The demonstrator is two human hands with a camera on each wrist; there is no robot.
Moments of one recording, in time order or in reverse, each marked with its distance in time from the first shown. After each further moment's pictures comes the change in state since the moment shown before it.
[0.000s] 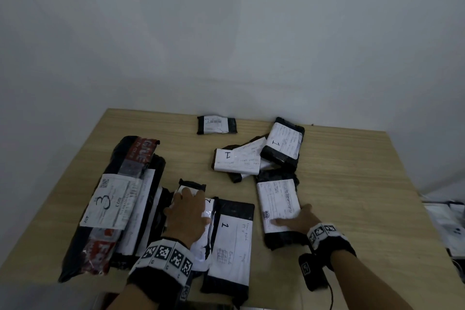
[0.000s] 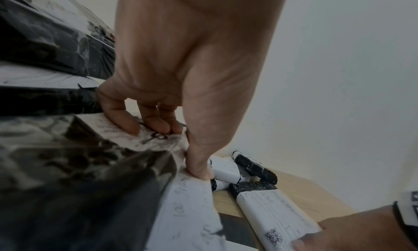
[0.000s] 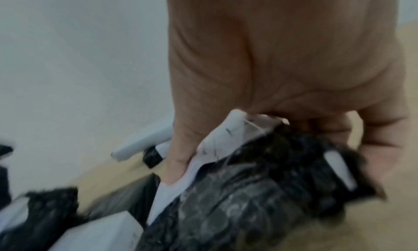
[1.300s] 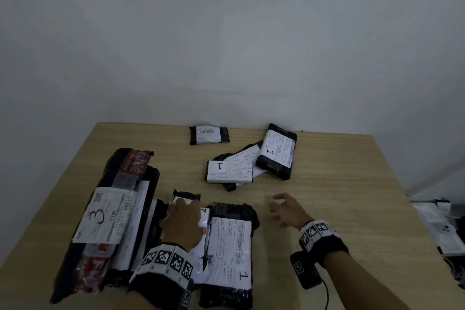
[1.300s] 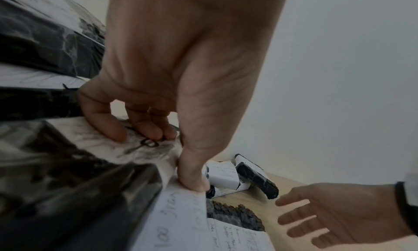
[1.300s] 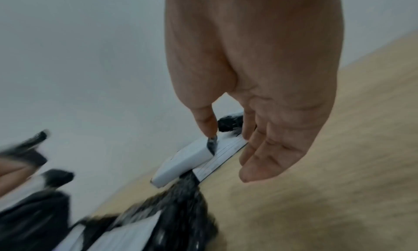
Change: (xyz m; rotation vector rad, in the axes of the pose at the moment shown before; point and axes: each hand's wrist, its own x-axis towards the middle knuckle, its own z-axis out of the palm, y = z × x) left_hand -0.065 0.015 0.040 -0.035 -0.104 0.028; right_hand -0.069 0.041 0.007 0.411 -0.039 -0.106
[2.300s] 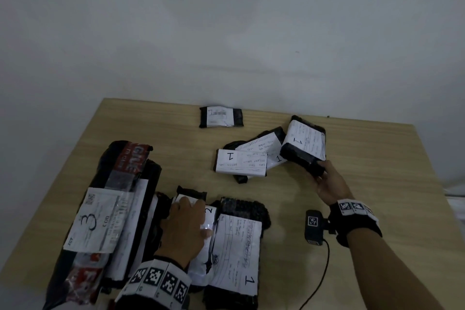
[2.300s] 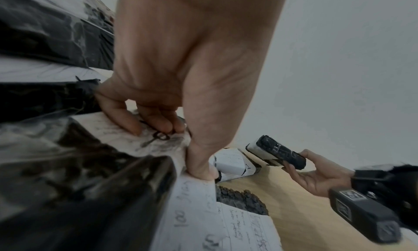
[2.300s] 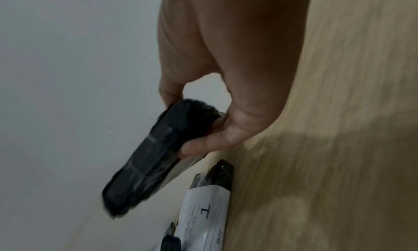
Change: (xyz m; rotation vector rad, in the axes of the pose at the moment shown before) left_hand -0.004 -0.050 -0.036 -0.108 0.151 -0.026; right_hand 0.066 -0.103 -0.024 0.984 0.045 -0.141
